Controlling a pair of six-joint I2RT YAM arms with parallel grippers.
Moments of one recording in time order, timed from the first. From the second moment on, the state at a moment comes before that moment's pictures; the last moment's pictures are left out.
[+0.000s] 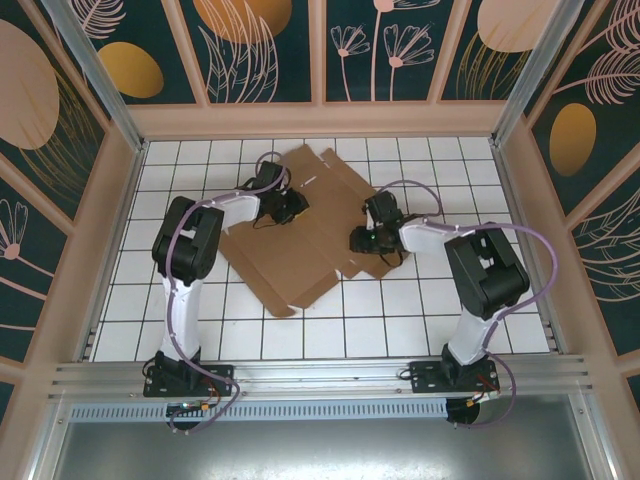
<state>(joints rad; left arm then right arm) -0.39 2.18 1.44 -0.17 0.35 -0.94 0.51 1.75 0.94 -0.25 -0.15 0.43</state>
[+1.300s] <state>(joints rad) -0.45 2.12 1.31 -0.07 0.40 -0.83 0.15 2.24 1.66 -0.51 -0.61 0.06</state>
